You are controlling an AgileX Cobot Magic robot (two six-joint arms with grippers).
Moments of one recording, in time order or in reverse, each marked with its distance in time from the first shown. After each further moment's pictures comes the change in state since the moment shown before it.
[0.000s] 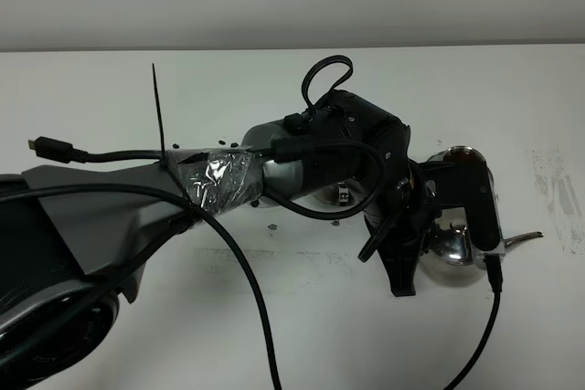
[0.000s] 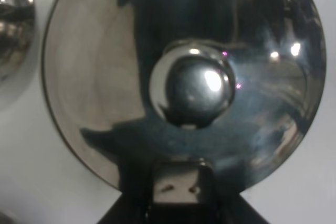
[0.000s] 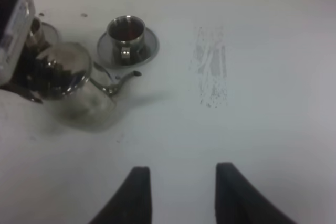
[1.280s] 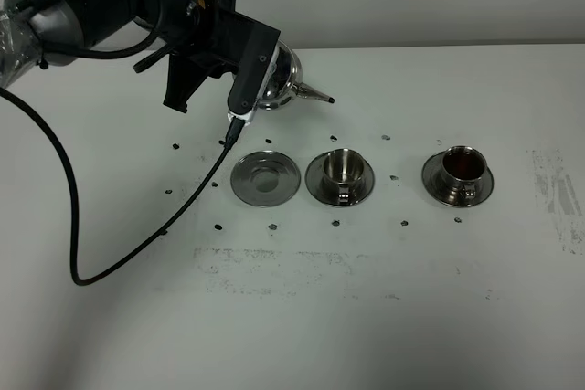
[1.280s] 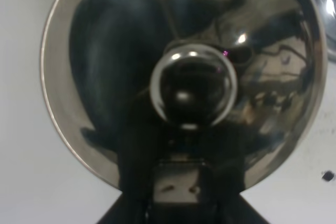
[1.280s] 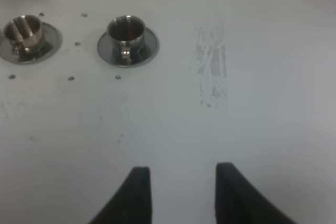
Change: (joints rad) left arm 0.459 -0.184 -0.002 0.212 -0.069 0.797; right arm 0.000 0.000 0.000 0.000 0.000 0.000
